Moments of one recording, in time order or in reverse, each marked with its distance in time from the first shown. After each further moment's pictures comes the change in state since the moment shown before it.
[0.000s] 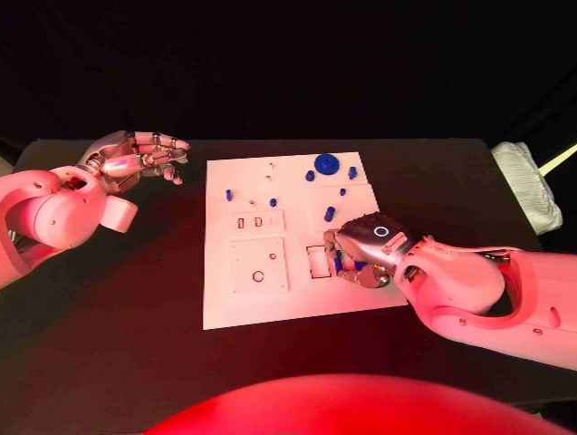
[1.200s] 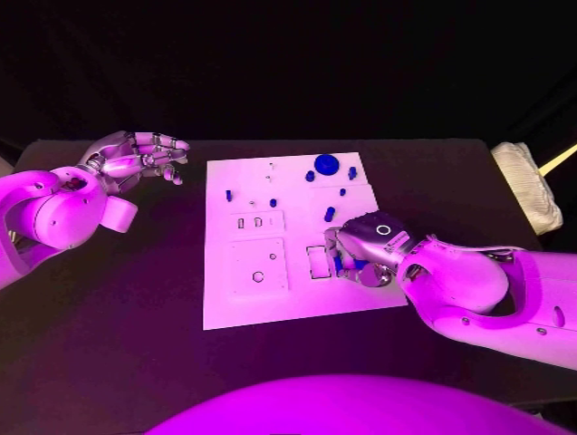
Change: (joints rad) left arm 0.000 0.000 0.000 0.000 0.000 0.000 0.000; left_hand 0.000 0.000 0.000 0.000 0.000 0.000 0.000 0.000 0.000 0.000 0.000 0.000 0.000 0.000 0.000 0.000 0.000 0.000 0.000 0.000 0.000 0.000; right arm 0.006 -0.009 0.001 0.009 0.012 -0.013 0.001; right_hand -0.018 0.002 -0.013 0.007 0.015 -0.003 0.003 -0.023 -0.005 -0.007 0.007 0.000 -0.005 0.000 0.007 0.000 -0.001 0.000 0.000 0.007 0.000 0.000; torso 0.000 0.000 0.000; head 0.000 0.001
